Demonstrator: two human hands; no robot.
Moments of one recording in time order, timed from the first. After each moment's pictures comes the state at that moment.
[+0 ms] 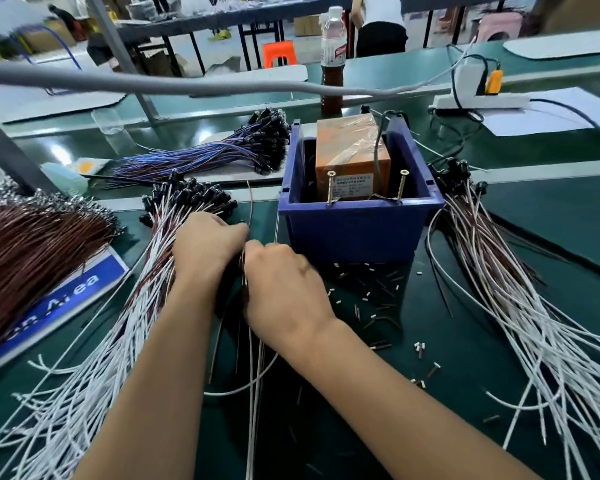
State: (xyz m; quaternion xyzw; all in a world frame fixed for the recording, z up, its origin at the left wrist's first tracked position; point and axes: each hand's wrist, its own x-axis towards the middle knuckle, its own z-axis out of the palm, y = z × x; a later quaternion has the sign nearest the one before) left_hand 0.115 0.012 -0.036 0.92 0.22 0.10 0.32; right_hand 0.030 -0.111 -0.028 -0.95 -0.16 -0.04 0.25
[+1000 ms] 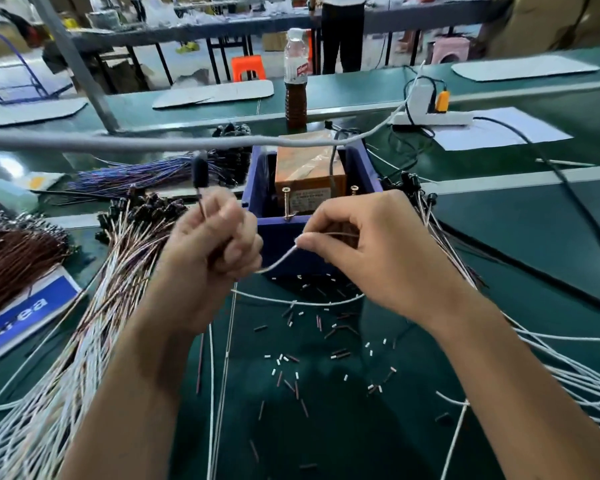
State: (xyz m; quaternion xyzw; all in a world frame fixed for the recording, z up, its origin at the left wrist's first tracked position) left_hand 0.056 -0.035 -0.002 0.53 -0.22 -0.08 0.81; right_hand 0.027 -0.250 0.025 -0.89 -0.22 -0.17 0.37
